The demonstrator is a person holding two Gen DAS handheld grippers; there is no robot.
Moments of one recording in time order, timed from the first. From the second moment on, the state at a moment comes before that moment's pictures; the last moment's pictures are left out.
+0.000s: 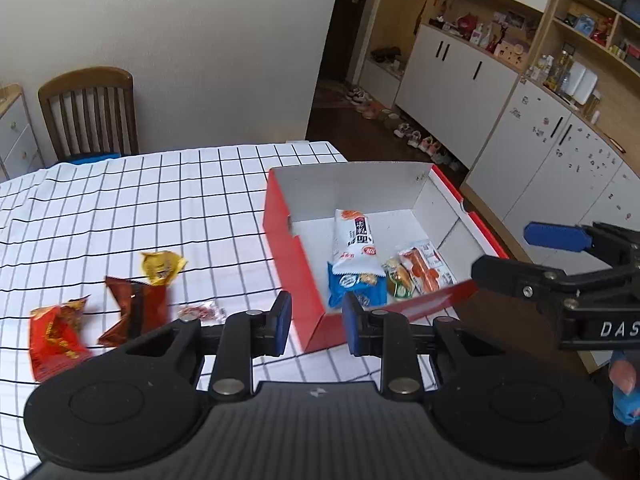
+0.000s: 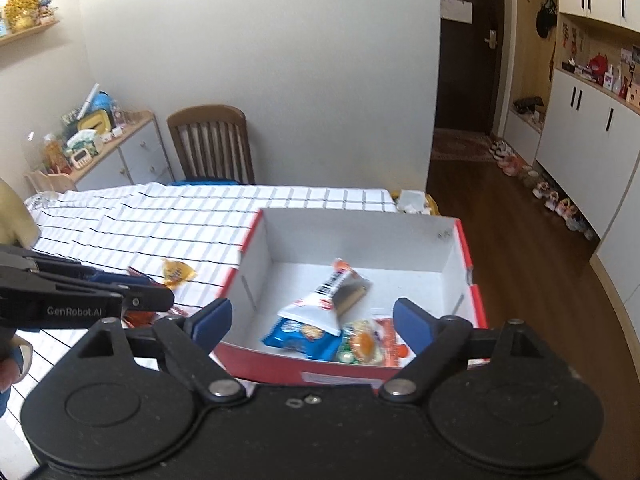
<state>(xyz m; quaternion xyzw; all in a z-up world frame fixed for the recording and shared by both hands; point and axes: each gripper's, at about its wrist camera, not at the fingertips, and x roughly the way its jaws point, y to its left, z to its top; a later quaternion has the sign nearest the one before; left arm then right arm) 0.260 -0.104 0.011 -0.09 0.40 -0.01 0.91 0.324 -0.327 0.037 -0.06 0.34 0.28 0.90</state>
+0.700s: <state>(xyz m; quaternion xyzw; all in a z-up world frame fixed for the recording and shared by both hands) 0.160 0.018 0.010 -0.11 0.37 0.01 0.92 0.232 -0.220 0.041 -0.07 0.30 0.33 0.89</state>
